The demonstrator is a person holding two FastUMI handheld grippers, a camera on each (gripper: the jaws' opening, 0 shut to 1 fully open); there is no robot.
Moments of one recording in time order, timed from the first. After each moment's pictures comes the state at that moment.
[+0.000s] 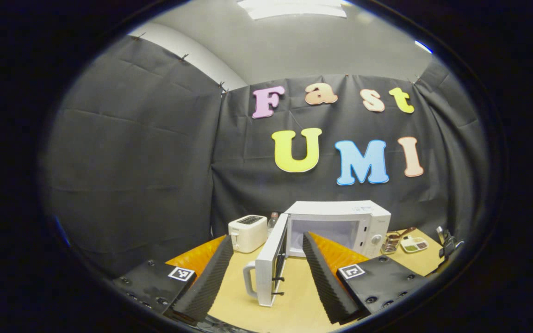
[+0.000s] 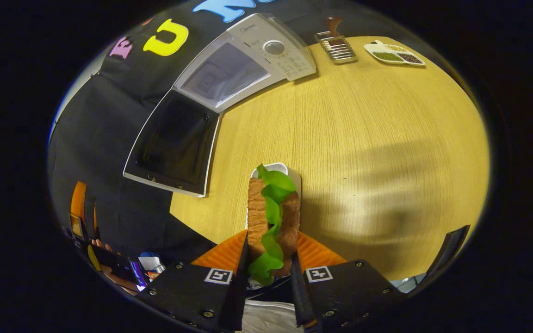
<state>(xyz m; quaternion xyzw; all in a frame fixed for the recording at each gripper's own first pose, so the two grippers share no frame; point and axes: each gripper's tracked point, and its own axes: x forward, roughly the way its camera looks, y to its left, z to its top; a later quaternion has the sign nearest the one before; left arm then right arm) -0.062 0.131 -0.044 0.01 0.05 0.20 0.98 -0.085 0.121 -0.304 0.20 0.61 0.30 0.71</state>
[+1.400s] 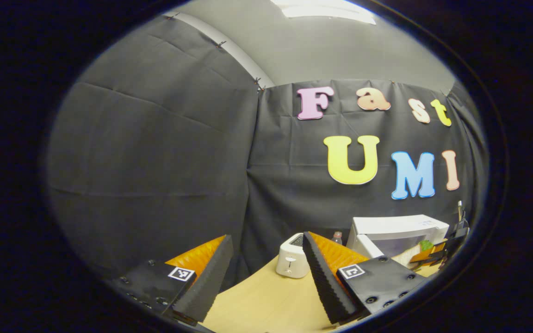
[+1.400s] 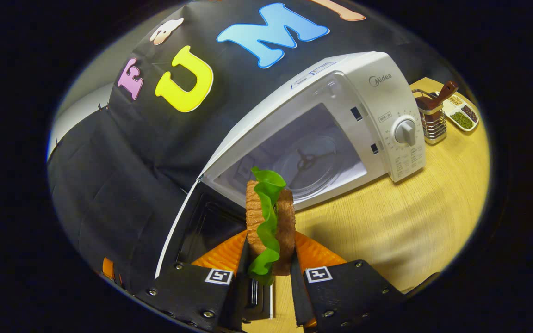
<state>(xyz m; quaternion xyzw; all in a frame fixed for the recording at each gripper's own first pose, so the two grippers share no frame) -0.009 0.419 -0.060 -0.02 0.03 0.25 0.97 0.165 0.353 -0.257 0.33 0.39 0.23 0.83</state>
